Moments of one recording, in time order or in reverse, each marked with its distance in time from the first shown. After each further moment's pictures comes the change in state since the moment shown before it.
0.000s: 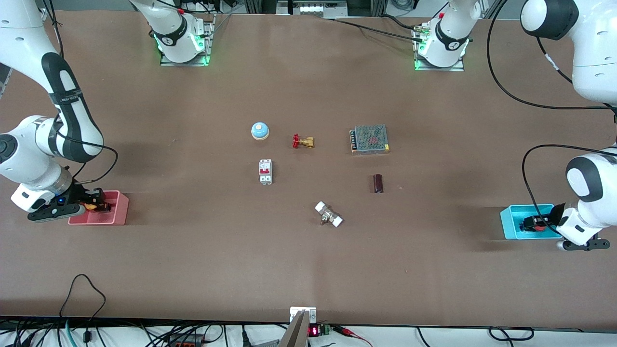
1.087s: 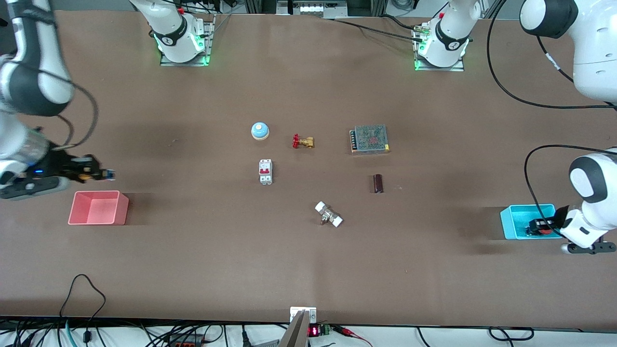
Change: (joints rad) left arm -0.009 -0.025 0.000 0.029 0.000 -0.002 0.001; right arm 0.083 -0.325 0.163 0.072 0.080 -0.565 0.239
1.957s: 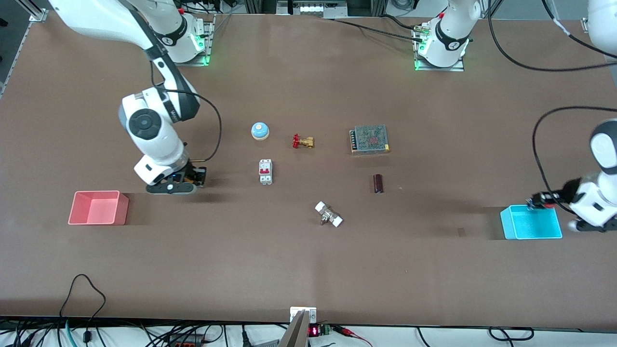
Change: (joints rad) left arm -0.081 -0.323 -0.016 -0.234 -0.003 -0.245 -0.074; right arm 0.264 0.152 0.032 -0.268 -0.314 0.426 0.672
